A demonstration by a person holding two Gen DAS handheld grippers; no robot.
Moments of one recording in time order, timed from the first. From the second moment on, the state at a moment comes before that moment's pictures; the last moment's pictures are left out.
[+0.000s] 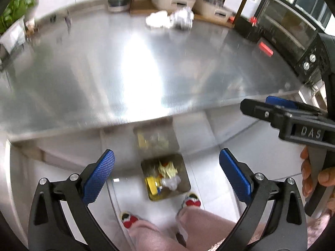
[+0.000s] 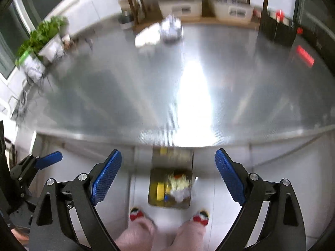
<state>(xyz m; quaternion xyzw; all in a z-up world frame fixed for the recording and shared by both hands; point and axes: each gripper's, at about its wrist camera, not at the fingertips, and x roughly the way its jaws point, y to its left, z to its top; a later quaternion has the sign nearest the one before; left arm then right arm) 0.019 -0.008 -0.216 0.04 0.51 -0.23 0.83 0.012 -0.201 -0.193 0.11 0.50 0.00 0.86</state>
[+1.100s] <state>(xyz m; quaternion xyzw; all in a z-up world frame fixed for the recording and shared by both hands) 0.271 -0.078 -0.210 0.04 0.48 -0.23 0.85 0.263 -0.240 -0.207 0.11 0.49 0.00 0.86</state>
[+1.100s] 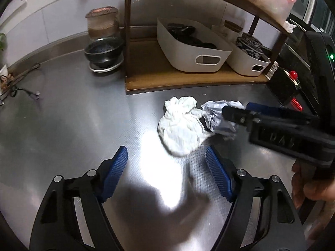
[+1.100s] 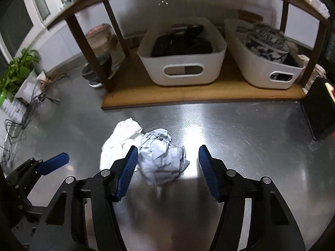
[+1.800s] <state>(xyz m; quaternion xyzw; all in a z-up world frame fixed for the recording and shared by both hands) 0.292 -0.098 -0.230 0.06 0.48 -0.25 0.84 0.274 -0.242 -0.214 0.13 0.50 0.01 0.86</state>
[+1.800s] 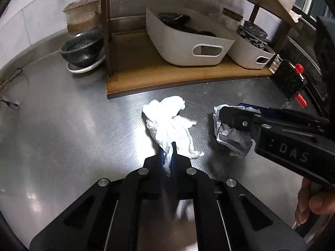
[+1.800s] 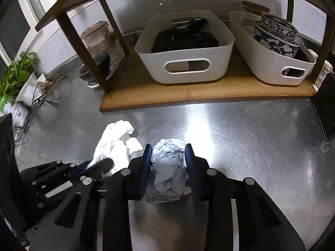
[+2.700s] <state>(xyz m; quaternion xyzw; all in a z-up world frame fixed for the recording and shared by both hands) 0.054 -0.010 -0.141 0.05 0.46 -0.25 0.85 0.053 -0.188 -0.131 0.09 0.47 0.10 0.87</state>
